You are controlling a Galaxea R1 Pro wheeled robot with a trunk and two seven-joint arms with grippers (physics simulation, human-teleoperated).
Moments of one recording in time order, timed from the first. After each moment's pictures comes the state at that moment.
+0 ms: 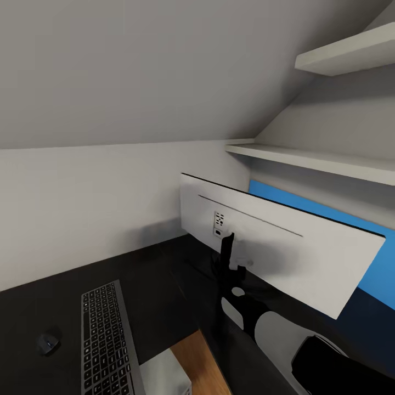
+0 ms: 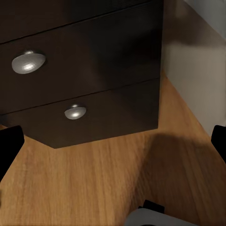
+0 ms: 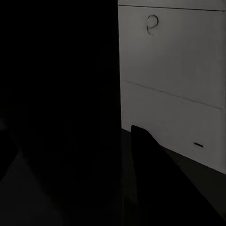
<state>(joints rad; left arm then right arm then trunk) 0.02 -0.06 -0.21 -0.03 0.26 -0.89 0.41 -0.88 0.17 0.70 -0.23 -0.64 -0.38 -0.40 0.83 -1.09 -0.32</state>
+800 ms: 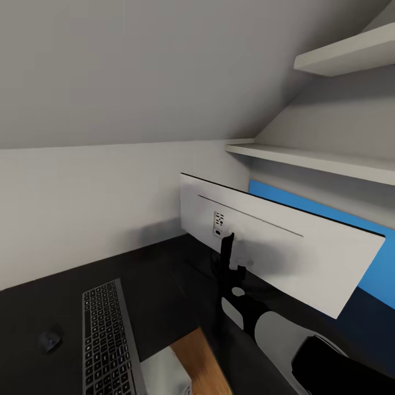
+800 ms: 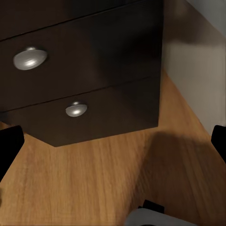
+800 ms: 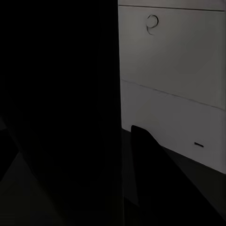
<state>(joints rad) 0.02 -0.06 -0.21 -0.03 0.26 -0.89 0.41 -0.88 0.17 0.70 -0.24 -0.63 -0.38 -0.40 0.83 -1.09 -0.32</state>
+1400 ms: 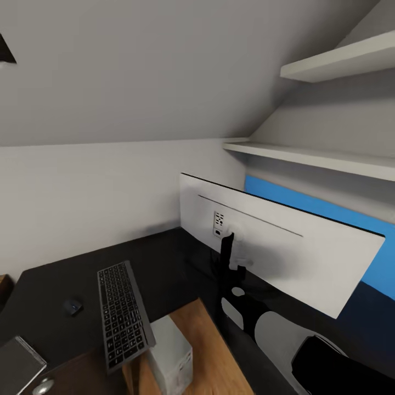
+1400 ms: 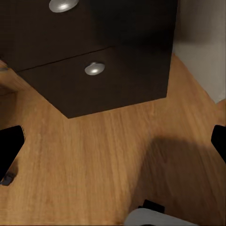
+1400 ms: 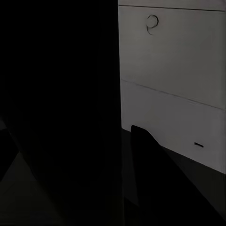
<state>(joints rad) 0.02 -0.06 -0.21 -0.03 0.26 -0.89 0.41 -0.88 0.17 0.70 -0.23 -0.63 -0.38 -0.40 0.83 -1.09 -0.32</state>
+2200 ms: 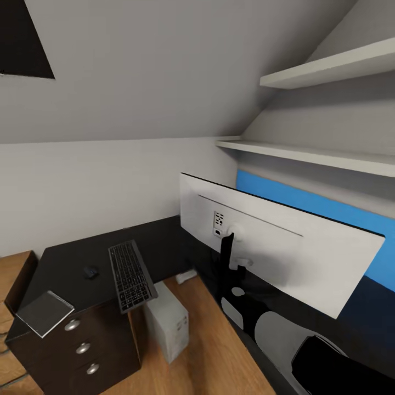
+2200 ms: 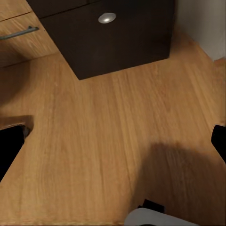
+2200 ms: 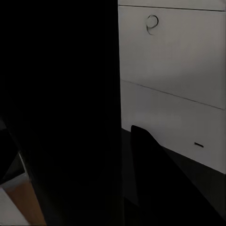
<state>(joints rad) 0.02 -0.06 -0.21 -0.03 0.26 -0.89 0.41 -0.88 0.17 0.70 -0.24 -0.63 -0.38 -0.40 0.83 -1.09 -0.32</state>
